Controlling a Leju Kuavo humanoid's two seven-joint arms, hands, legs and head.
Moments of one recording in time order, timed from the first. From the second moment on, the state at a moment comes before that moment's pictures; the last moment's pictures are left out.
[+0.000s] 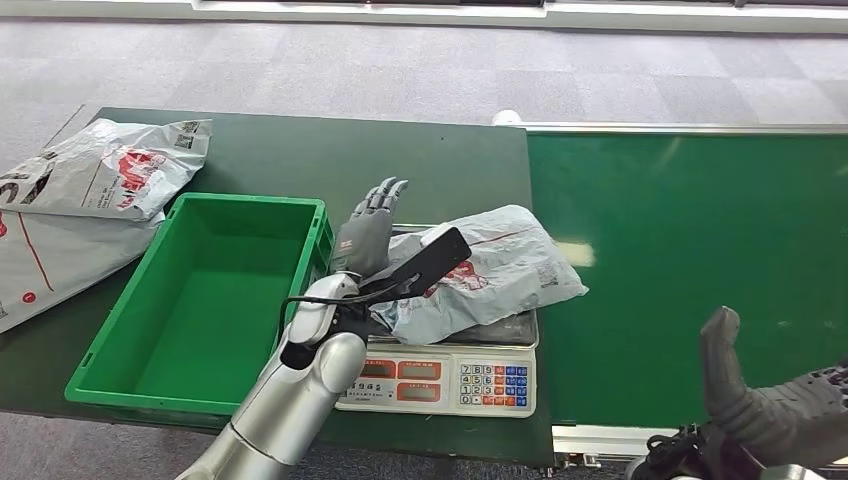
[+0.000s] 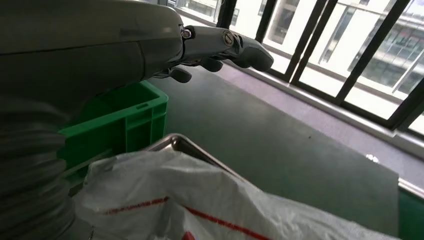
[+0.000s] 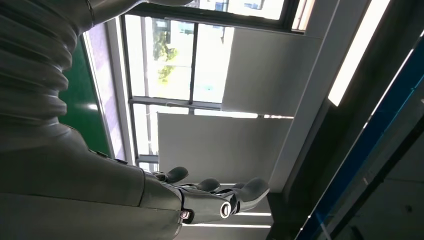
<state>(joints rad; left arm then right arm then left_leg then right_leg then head) -0.52 -0.29 -0.53 -1.09 -0.94 0.03 0.27 0.21 0.17 0.01 -2.09 0.45 -0.70 -0.70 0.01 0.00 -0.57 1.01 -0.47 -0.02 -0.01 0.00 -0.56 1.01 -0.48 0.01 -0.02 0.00</state>
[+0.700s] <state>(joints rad) -0.66 -0.35 -0.60 -0.54 -1.02 0.09 0.34 0.19 0.20 0.09 -2.09 0.45 -0.70 -0.70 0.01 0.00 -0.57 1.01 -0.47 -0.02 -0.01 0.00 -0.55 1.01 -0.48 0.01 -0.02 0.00</state>
